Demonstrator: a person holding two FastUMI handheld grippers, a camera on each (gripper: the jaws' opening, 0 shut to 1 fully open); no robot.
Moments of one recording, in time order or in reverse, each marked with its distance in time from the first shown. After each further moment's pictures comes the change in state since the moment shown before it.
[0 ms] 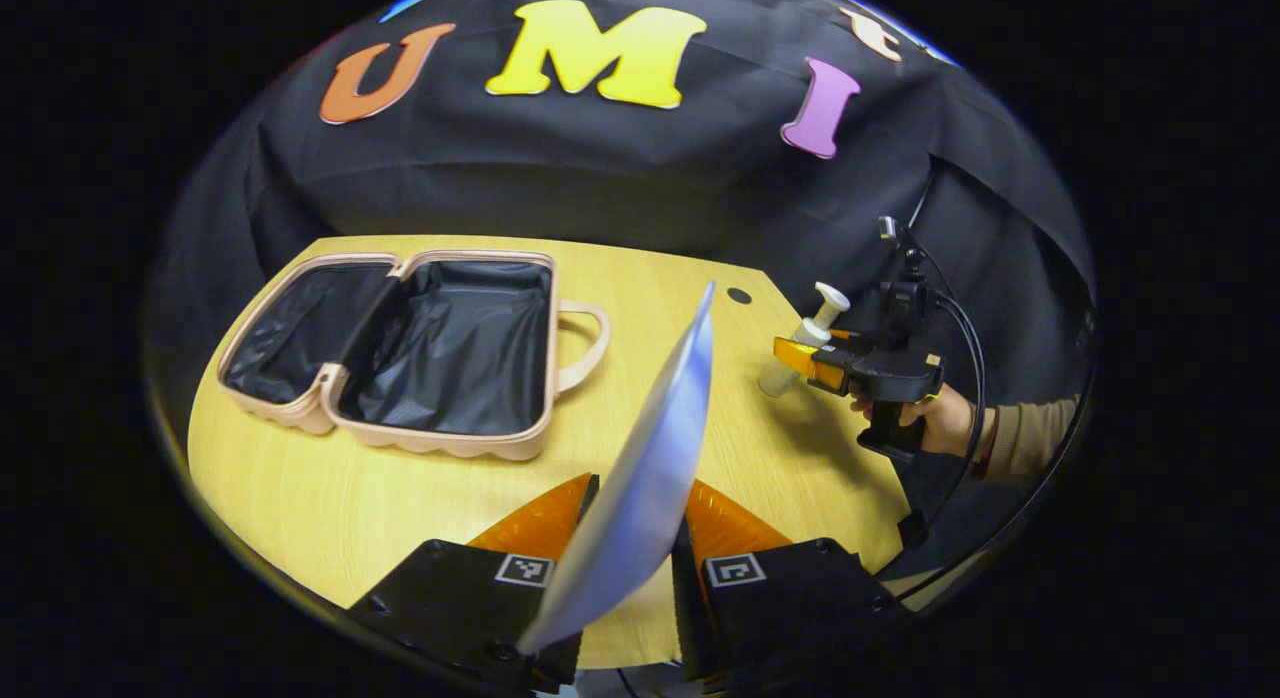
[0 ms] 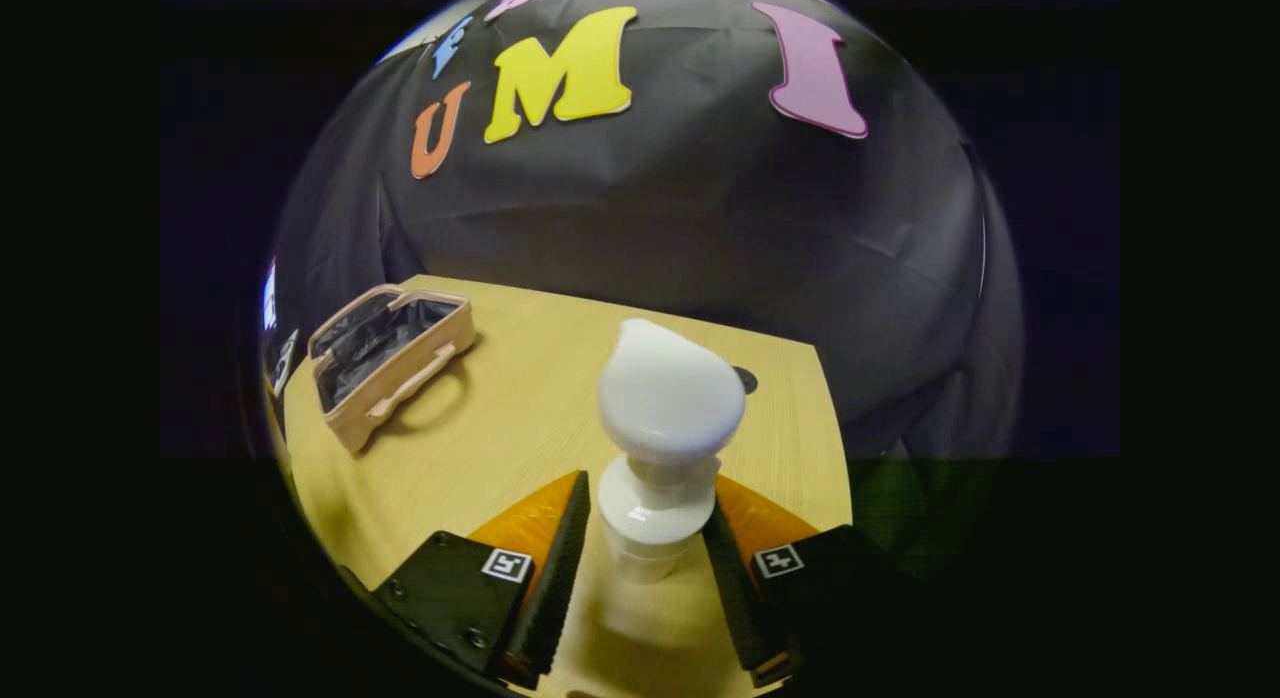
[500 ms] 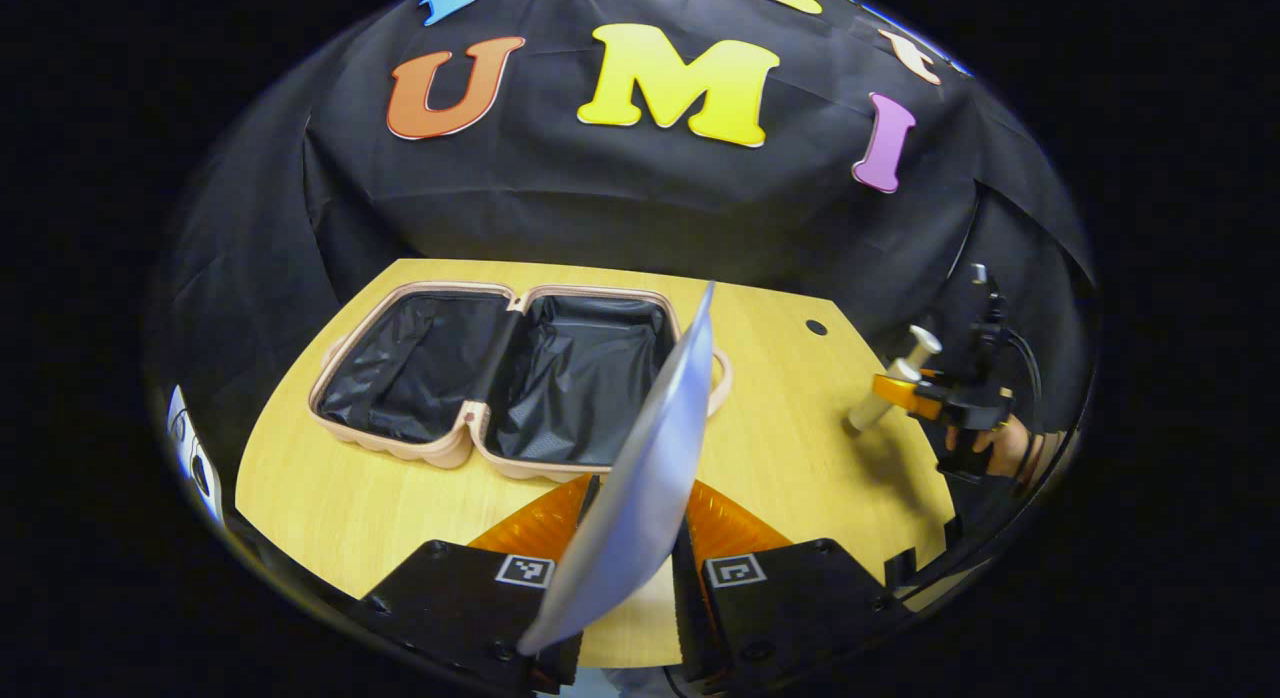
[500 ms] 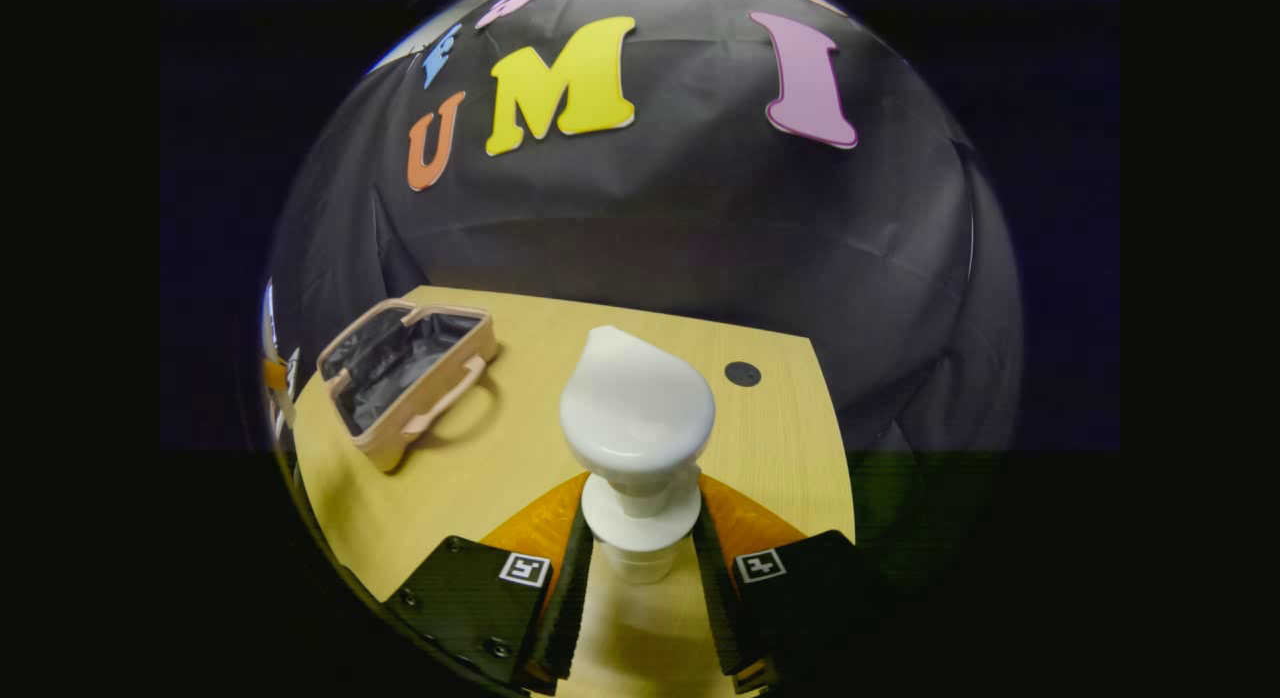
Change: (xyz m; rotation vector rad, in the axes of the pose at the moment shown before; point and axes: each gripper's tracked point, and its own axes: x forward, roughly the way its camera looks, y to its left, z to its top) left arm 0.001 0.146 0.058 0.006 -0.046 0.132; right arm -0.066 0.048 0.014 0.047 0.002 0.002
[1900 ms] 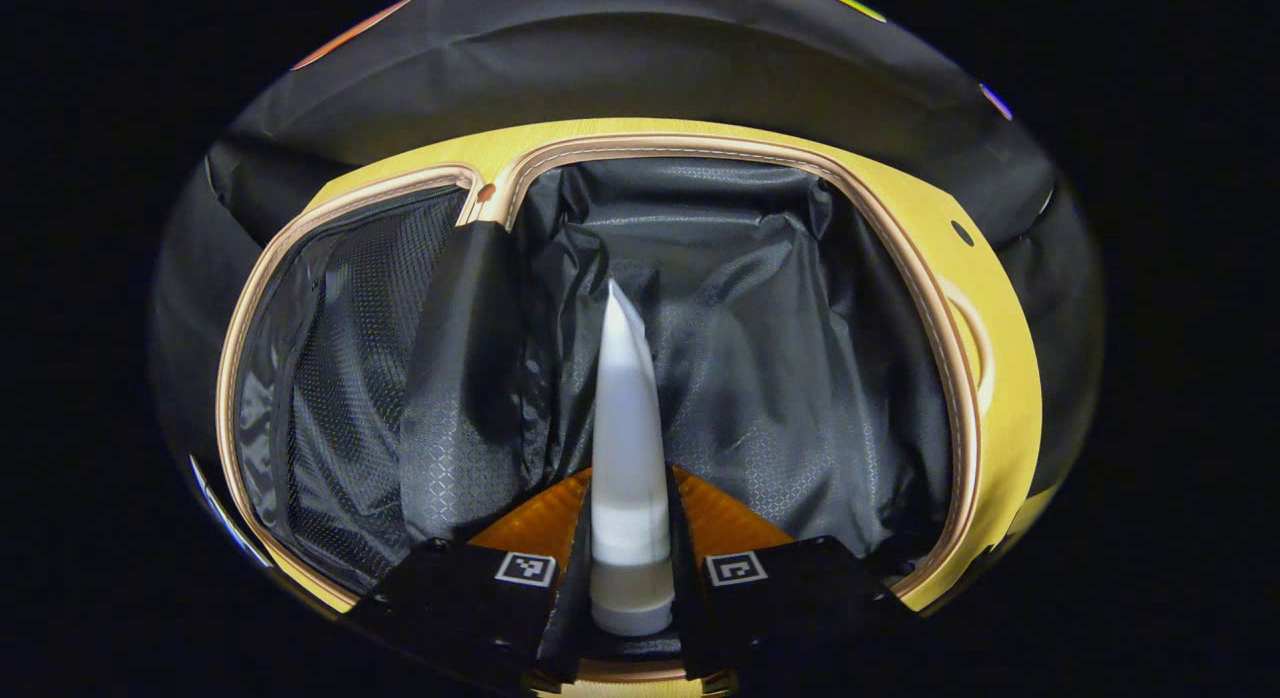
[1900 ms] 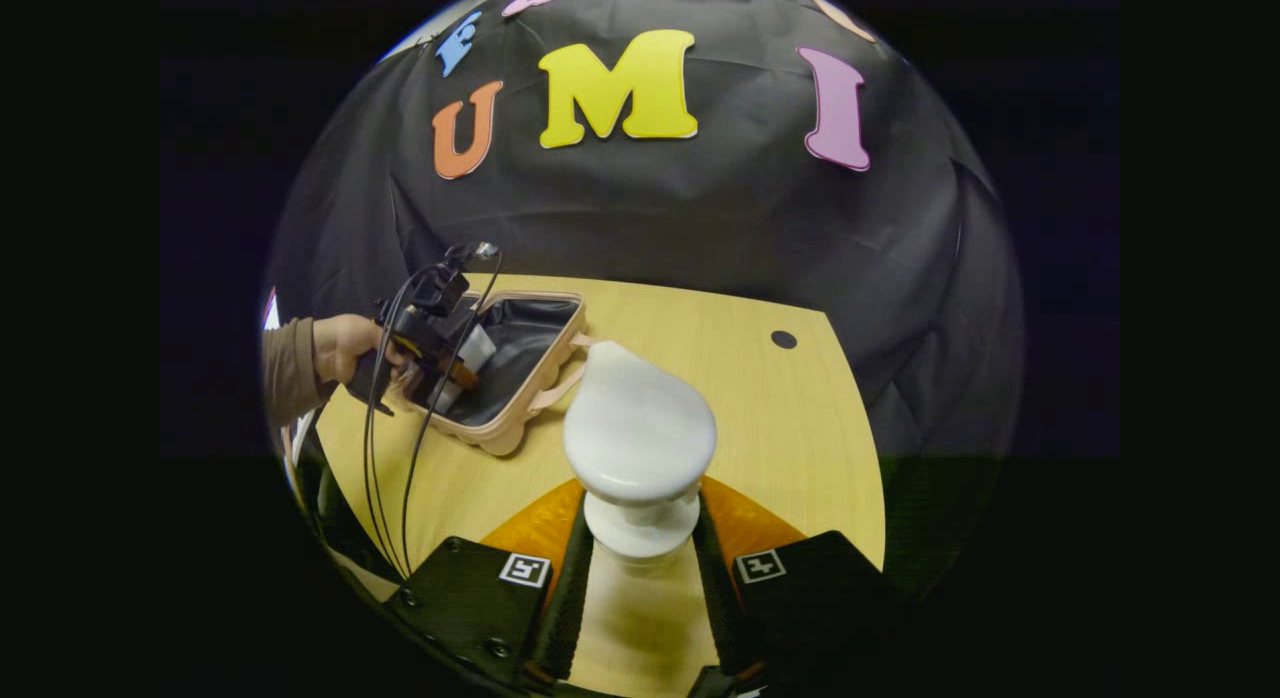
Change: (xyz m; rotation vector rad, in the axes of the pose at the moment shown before) left arm 0.209 0.073 -0.025 0.091 0.443 0.059; right arm -0.088 0.135 -0.018 0.042 0.098 -0.033
